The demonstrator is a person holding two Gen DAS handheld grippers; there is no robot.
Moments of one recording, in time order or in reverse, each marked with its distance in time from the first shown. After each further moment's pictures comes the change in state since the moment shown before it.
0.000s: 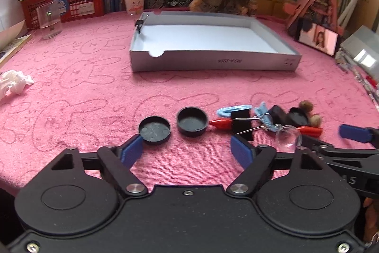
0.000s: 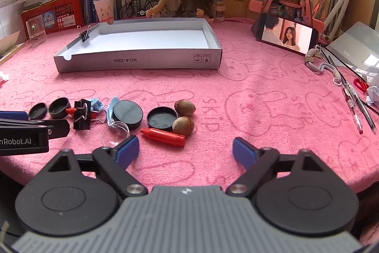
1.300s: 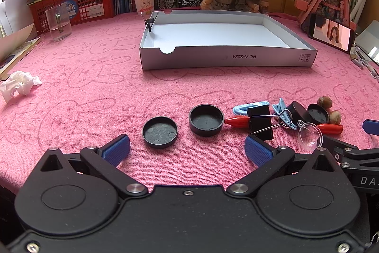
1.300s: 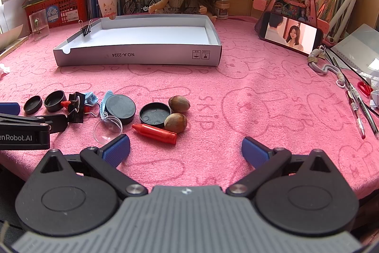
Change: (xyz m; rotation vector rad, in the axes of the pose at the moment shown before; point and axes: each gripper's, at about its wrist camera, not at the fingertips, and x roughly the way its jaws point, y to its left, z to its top) left arm 0.014 -0.002 -0.003 0.014 -0.004 0.099; right arm 0.009 -0.009 -0.003 -0.031 0.012 0.016
